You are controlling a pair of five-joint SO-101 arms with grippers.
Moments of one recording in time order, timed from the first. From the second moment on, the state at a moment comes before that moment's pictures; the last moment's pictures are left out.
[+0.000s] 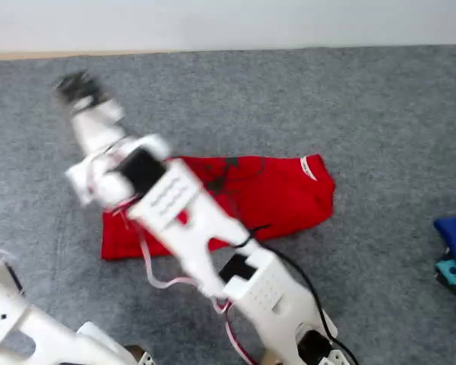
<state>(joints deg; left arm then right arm) -60.1 -49.5 34.9 98.2 -16.9 -53.6 42.5 -79.8 96.4 -20.5</state>
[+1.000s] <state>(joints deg) -11.0 5.4 14.6 94.3 -13.0 4.0 23.0 -83.3 100.5 -7.3</state>
